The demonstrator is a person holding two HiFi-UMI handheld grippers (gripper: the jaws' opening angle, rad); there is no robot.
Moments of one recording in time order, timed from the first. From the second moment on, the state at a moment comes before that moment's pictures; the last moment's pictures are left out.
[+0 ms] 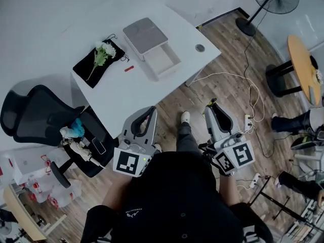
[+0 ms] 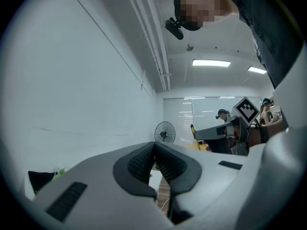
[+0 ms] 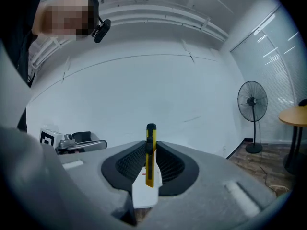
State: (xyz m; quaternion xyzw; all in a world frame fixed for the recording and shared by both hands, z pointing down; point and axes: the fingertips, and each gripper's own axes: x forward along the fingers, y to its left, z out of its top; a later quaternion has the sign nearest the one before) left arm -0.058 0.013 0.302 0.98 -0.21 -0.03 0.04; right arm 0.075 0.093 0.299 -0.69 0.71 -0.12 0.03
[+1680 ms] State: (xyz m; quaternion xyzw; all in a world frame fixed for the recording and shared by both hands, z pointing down) left arm 0.052 -0.115 0.314 0.87 -0.50 -0.02 0.06; right arm 0.186 -0.147 0.334 -0.41 0.90 -0.13 -0.06
